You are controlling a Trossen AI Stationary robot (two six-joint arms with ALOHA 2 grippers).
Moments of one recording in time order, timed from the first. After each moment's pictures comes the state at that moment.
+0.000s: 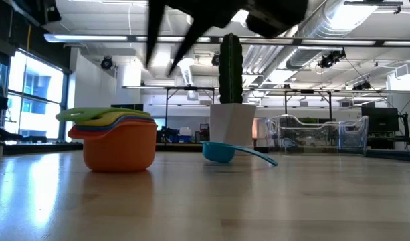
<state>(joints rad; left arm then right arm) -0.38 0.87 1.05 -1.18 -0.11 -0.67 0.45 2.40 2.29 -1.12 0.19 1.71</state>
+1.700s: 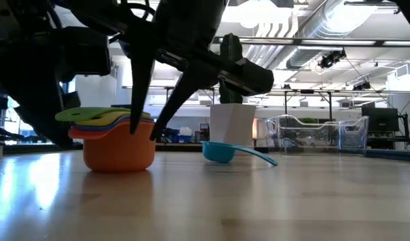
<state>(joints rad) -0.50 1.51 0.58 0.10 -0.04 -0.90 0.37 2.40 2.10 -0.90 0.15 1.64</state>
